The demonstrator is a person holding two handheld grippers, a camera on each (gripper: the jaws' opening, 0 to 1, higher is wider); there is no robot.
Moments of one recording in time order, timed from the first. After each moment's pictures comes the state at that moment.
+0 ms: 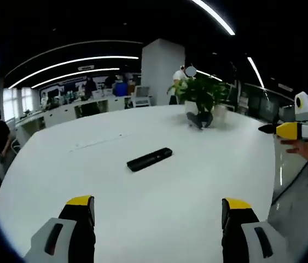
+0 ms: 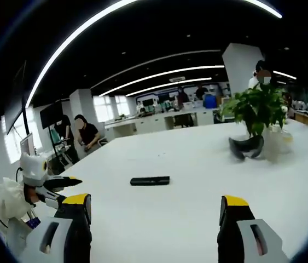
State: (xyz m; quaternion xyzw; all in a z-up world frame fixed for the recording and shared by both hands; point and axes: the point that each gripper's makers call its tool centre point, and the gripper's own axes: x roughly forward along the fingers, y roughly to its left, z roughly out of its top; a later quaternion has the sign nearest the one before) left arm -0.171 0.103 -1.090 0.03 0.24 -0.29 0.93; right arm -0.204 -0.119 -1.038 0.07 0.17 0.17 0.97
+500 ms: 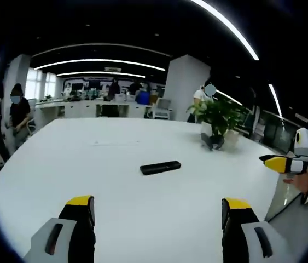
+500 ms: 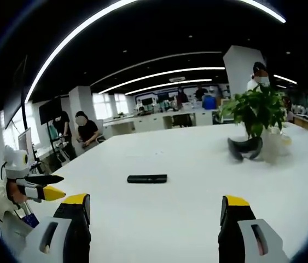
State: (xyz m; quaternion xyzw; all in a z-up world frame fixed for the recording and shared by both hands) left arm -0.188 0.133 -1.073 -0.04 0.21 -0.23 0.95; right arm -0.204 -0.121 -1.044 0.06 0.17 0.16 0.97
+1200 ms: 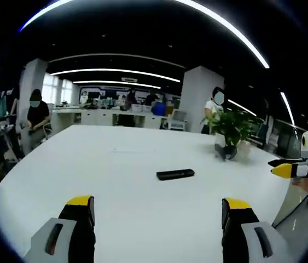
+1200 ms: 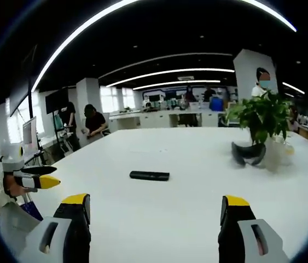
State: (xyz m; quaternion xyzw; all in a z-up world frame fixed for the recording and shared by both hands) left arm -0.207 0.162 -1.064 -0.05 0.16 -0.16 0.97; right arm -0.211 -0.116 -1.043 0.02 0.18 0.19 0.97
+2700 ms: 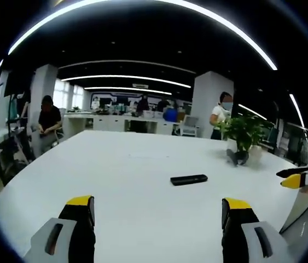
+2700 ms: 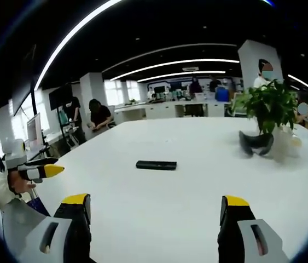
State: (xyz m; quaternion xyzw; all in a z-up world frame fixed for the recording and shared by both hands) left arm -0.202 0.180 -1.062 -0.05 0.15 -0.12 0.98; right arm -0.217 -0.108 -1.060 0.03 0.21 0.21 0.95
